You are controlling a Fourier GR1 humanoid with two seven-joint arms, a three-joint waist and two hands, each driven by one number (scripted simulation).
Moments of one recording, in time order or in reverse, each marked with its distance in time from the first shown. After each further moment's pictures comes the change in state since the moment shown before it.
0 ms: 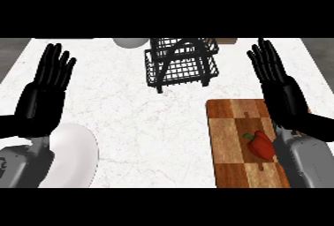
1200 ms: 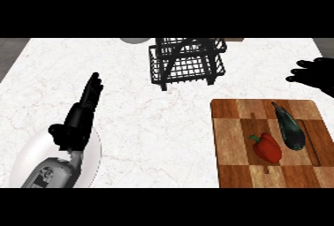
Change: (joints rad) left arm 0.063 -0.073 -0.189 0.111 -0.239 0.153 0.067; right arm -0.144 -0.468 -0.069 0.412 -0.780 1.086 0.300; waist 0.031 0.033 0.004
